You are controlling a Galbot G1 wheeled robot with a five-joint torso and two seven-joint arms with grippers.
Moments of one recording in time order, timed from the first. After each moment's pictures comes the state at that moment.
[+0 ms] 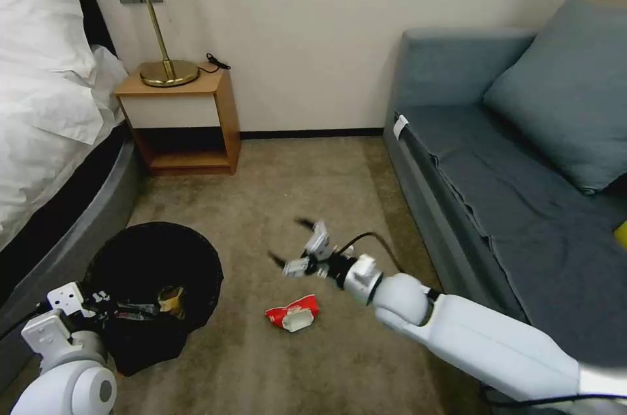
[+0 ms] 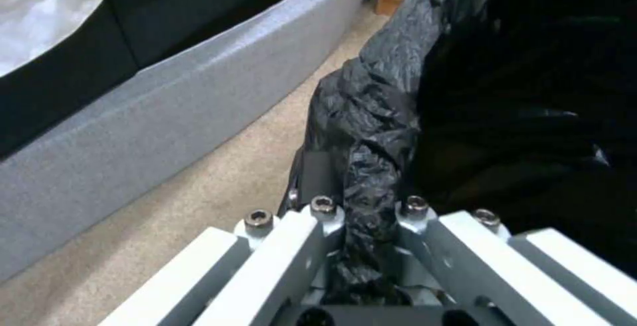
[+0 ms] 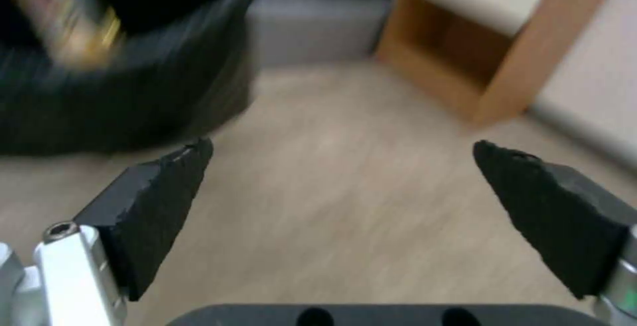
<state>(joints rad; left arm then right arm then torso) 1.54 -1.52 -0.94 -2.22 -0.39 0.60 -0.34 -0.48 0.90 -0.75 1.66 0.57 0.08 0.03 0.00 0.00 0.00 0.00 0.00</state>
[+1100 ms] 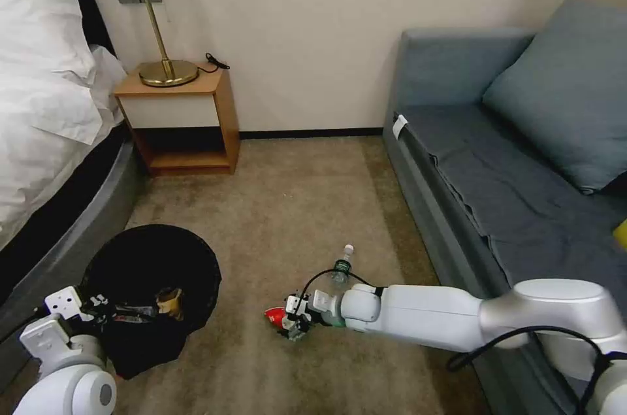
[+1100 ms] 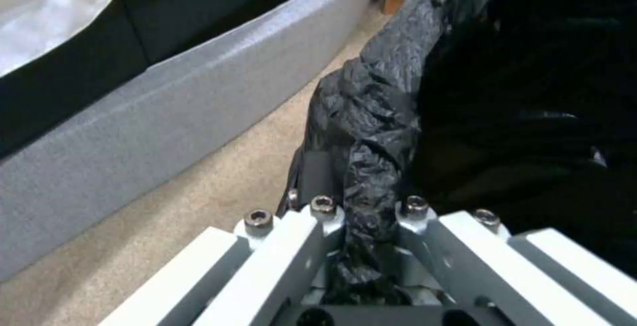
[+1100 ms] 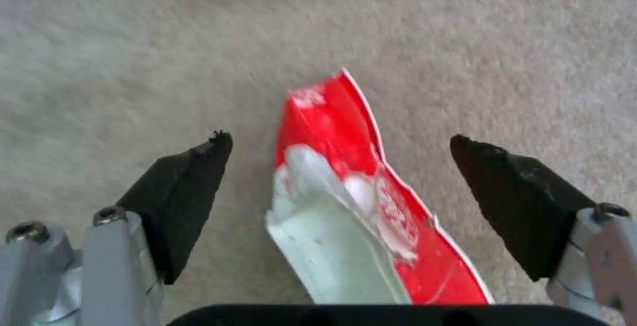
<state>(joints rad) 1.55 -1.53 -0.95 -2.21 -0.38 0.58 -0.33 -0.20 1.21 -1.31 1.10 0.67 -0.05 -0.14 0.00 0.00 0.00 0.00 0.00</state>
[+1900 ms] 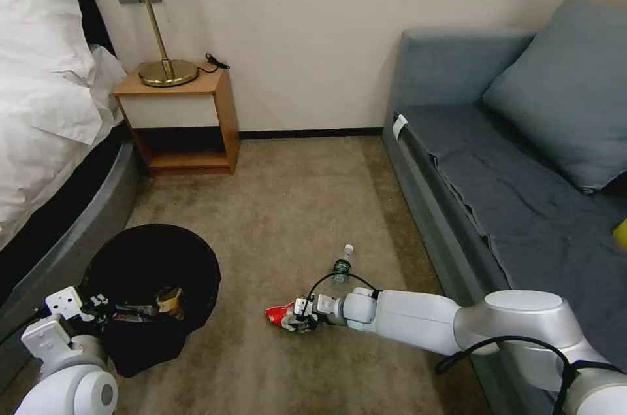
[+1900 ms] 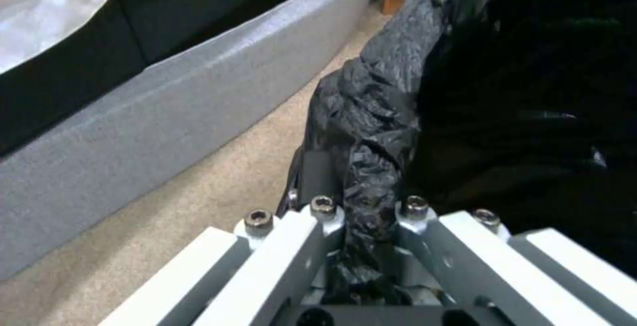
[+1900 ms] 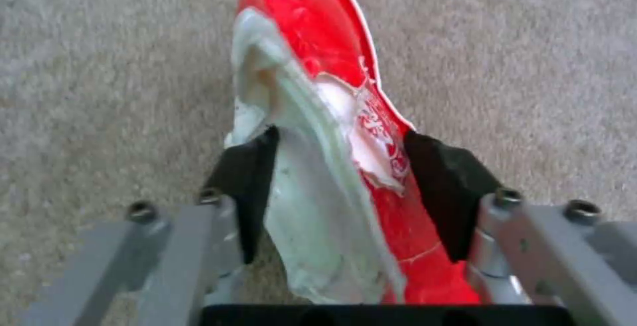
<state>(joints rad) 1.55 -1.53 -0.94 -2.20 -0.38 0.57 -0.33 -0.25 1.27 -1.30 0.90 0.60 0.03 -0.18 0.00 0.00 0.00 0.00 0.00</state>
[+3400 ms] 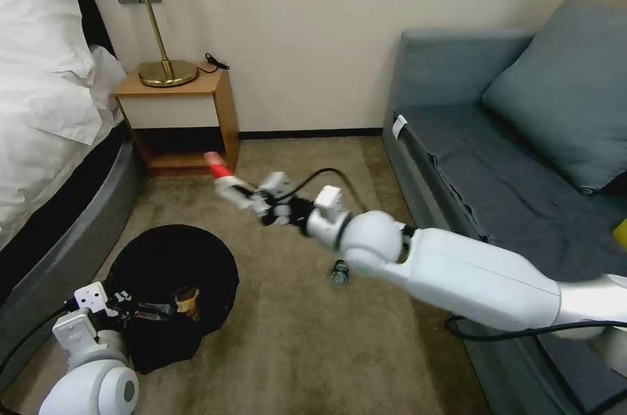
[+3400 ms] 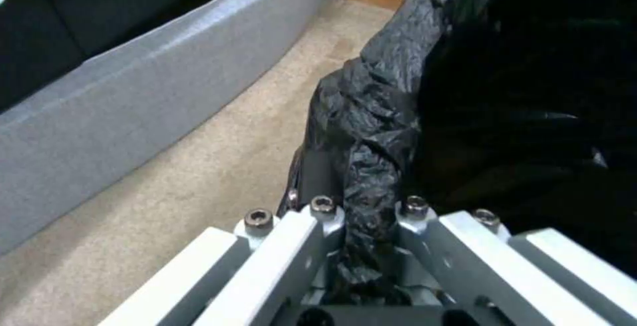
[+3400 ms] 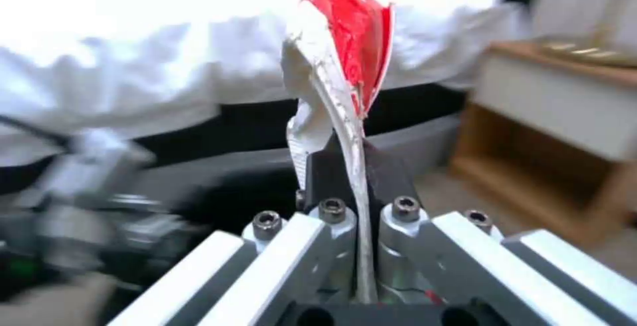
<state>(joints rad) 1.55 -1.53 -0.84 -2.21 -0.33 0.58 -0.34 -0.13 1.13 -0.93 1.86 0.92 -0.10 0.24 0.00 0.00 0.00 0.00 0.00</state>
